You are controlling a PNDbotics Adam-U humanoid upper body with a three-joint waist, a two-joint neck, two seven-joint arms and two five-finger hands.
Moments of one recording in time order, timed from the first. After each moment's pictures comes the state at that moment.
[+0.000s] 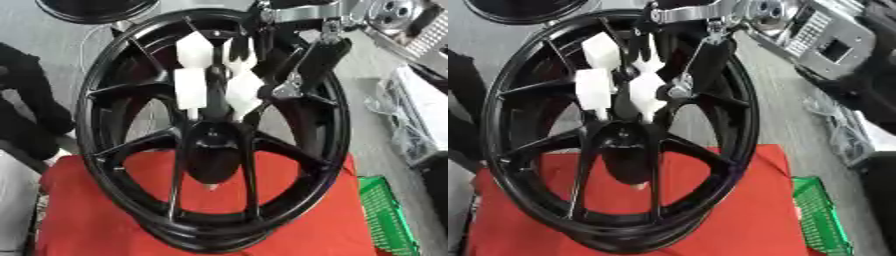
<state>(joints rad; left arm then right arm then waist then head) -0.37 0.41 -0.10 -1.82 0.41 0.04 0.48 -1.03 -0.87 0.67 -1.78 0.13 0.15 0.63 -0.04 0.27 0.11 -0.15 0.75</state>
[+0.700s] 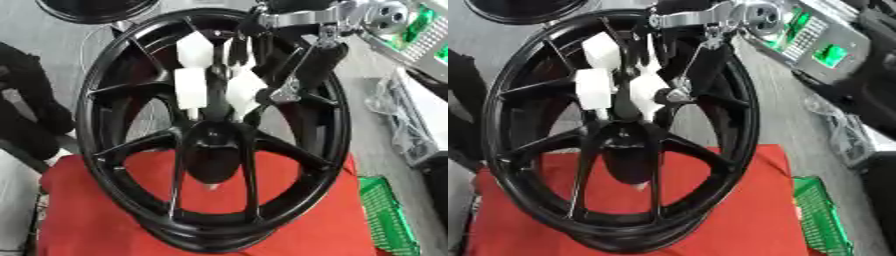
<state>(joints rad) -0.37 0.41 -0.10 -1.82 0.41 0.04 0.48 -1.02 -0.86 0.67 -1.78 0.13 0.15 0.63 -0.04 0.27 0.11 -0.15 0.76</state>
